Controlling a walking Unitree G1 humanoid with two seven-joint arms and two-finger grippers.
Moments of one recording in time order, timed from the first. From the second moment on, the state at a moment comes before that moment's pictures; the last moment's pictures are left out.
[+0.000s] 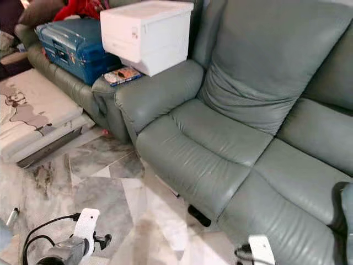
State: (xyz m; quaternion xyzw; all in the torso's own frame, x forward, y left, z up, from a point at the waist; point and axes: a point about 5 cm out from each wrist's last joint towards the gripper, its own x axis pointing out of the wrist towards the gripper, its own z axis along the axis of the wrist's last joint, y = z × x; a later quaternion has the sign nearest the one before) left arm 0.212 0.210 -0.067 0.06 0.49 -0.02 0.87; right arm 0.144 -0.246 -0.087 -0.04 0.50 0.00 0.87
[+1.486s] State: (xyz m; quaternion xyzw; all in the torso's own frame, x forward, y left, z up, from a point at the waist) left arm 0.210 0.214 -0.067 0.05 0.48 0.01 0.87; right arm 0.129 -0.265 -0.087 0.00 0.50 -0.07 0.86
